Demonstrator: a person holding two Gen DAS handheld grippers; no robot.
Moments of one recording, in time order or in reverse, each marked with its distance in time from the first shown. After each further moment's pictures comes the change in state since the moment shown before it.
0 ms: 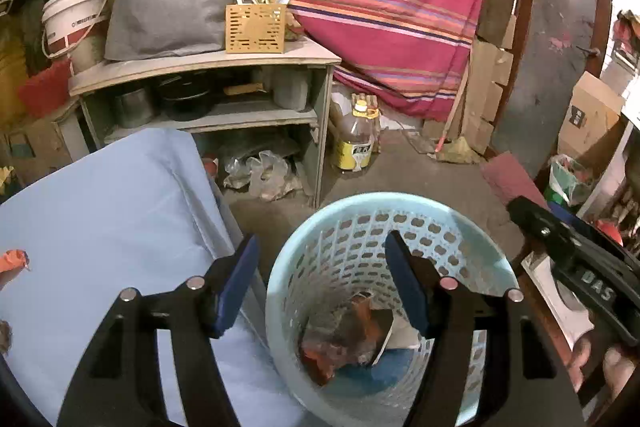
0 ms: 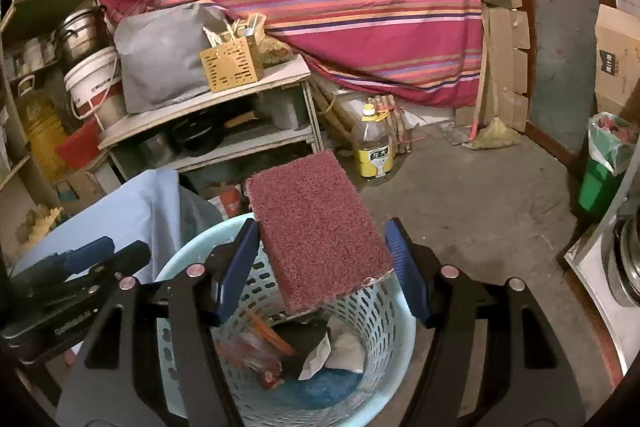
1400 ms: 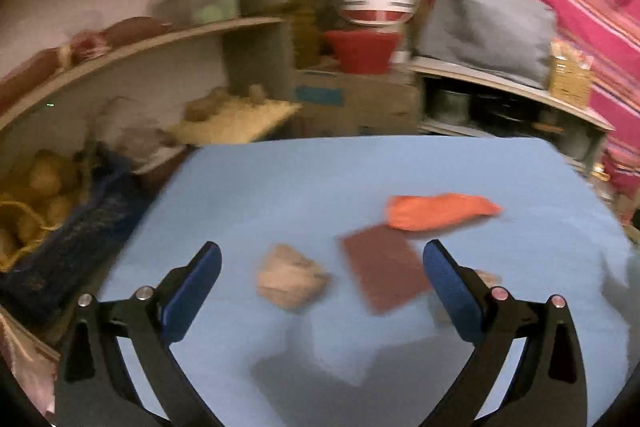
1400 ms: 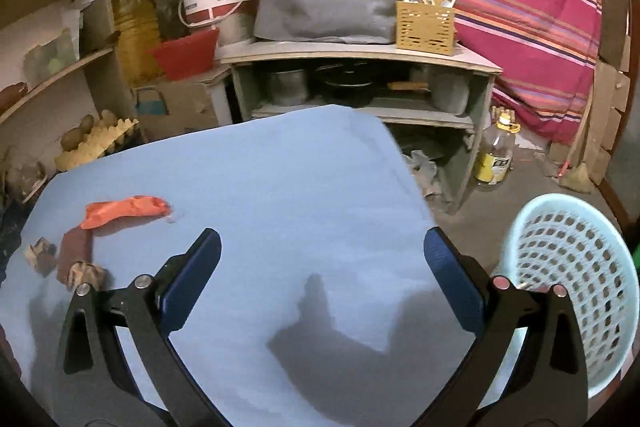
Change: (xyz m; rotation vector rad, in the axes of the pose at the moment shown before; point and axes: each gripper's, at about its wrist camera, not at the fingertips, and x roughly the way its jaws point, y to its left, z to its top) left arm -0.214 0.404 -0.147 -0.324 -0.087 0.688; right arm 0.035 0.342 -0.071 -0.292 0.083 0.188
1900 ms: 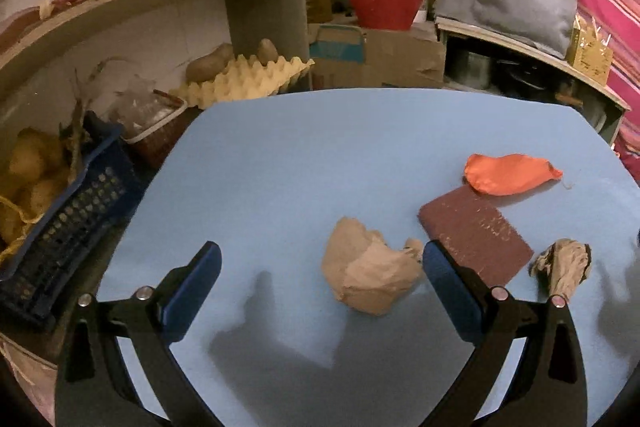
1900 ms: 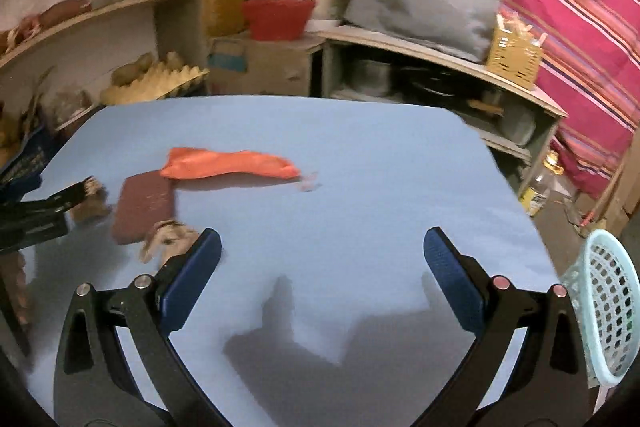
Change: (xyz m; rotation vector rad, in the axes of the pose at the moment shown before) left arm 0.058 0.043 -0.016 0.019 0.135 -0.027; right arm 0.002 0.137 -0.028 -0.234 0.036 0.092
